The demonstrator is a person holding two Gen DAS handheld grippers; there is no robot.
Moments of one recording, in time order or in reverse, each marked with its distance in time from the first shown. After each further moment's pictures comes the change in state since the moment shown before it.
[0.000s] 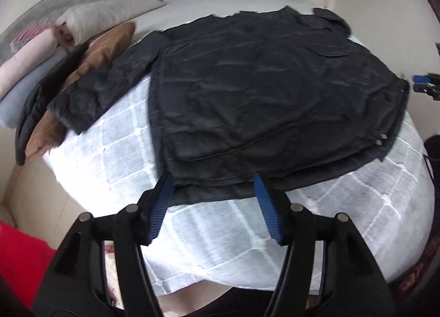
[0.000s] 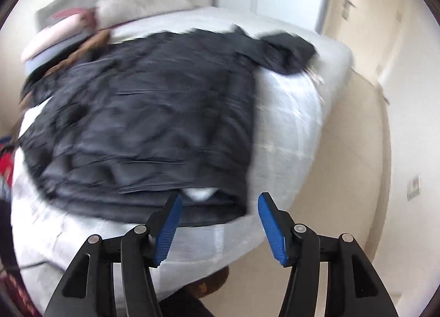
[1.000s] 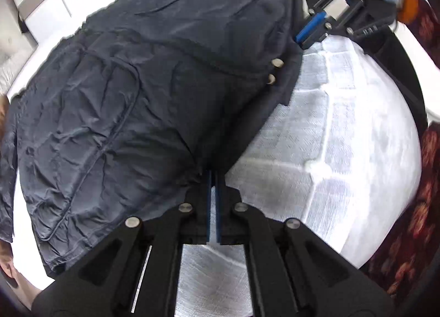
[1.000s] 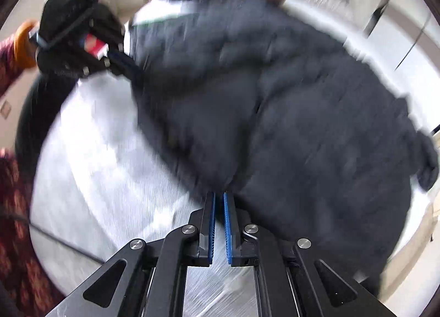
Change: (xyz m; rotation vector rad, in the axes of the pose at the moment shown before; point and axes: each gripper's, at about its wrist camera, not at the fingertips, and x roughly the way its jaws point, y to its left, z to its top) left arm 0.048 -0.115 0.003 0.527 0.111 -0.344; right arm 0.063 0.150 -0.015 -0.610 0.207 0.282
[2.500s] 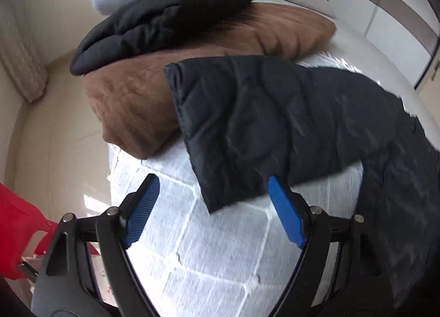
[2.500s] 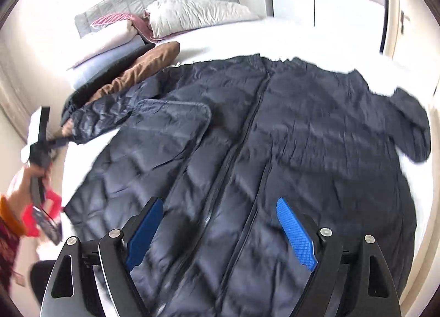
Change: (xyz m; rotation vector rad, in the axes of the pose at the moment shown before) left arm -0.068 0.371 -0.167 -1.408 -0.079 0.638; right arm -0.011 -0.120 0.148 0.581 -0.307 -0.091
